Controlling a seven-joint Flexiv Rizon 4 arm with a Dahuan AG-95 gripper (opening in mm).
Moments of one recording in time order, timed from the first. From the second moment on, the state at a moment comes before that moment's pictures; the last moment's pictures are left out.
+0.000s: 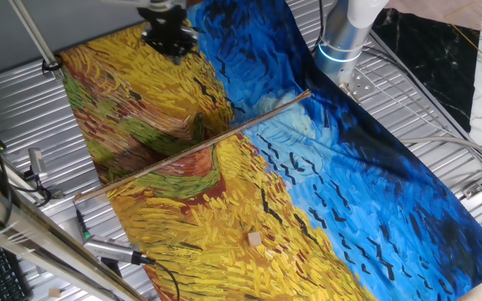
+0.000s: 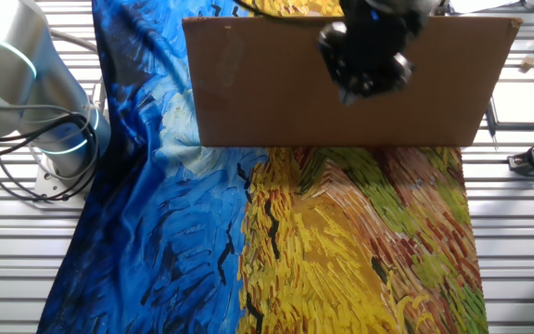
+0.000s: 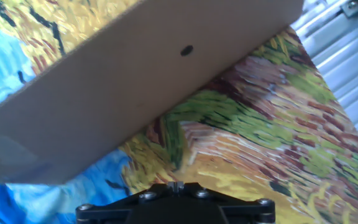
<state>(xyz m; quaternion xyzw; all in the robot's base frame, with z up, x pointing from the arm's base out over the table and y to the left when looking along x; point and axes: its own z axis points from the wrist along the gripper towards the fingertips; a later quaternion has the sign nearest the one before) 0.481 -0.049 0.301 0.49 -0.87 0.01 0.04</state>
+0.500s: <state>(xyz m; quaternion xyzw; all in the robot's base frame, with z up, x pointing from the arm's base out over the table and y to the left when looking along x) 0.525 -0.083 0.266 0.54 -0.84 -0.01 0.03</state>
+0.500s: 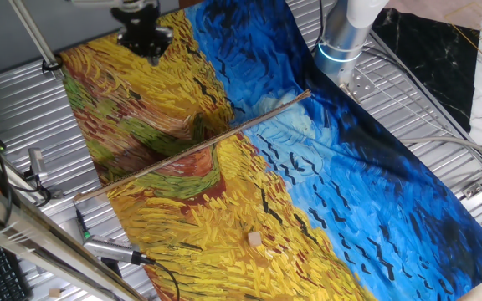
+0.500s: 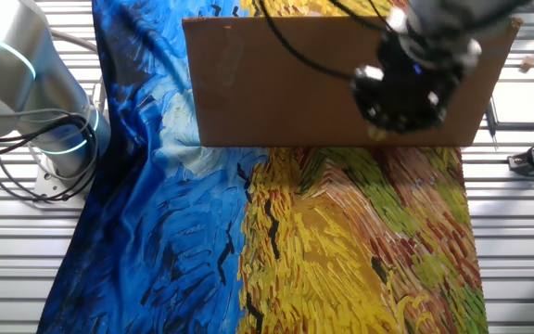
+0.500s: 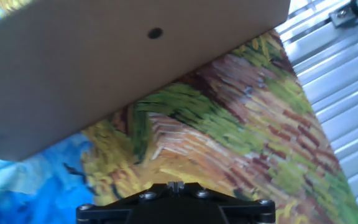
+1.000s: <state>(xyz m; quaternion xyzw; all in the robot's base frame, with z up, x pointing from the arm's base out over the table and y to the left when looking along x) 0.523 -0.088 0.247 0.55 -0.83 0.00 0.02</state>
